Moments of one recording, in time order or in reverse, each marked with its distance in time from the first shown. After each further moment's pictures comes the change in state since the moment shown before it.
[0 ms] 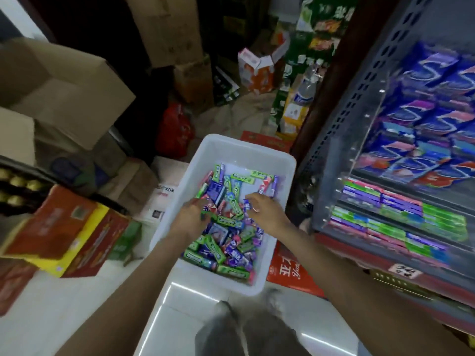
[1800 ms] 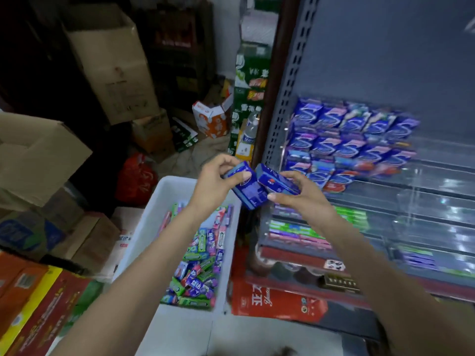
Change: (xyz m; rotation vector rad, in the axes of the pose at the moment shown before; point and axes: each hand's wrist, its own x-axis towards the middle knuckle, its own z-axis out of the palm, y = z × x) left_hand -0.024 0.213 -0.080 -0.883 0.089 0.489; right_hand -0.133 0.009 -0.162 0.676 0.408 0.012
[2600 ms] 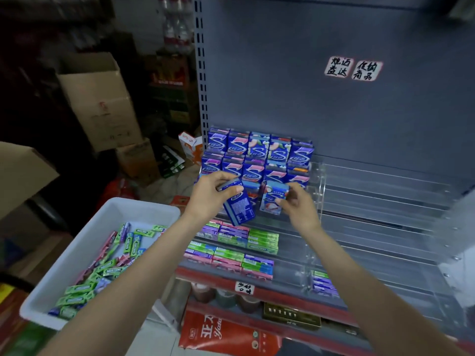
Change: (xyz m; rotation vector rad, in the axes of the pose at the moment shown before) left_hand 0.015 0.064 0.203 0.150 0.040 0.038; right_hand 0.012 0.056 -0.215 -0.113 0.204 -0.285
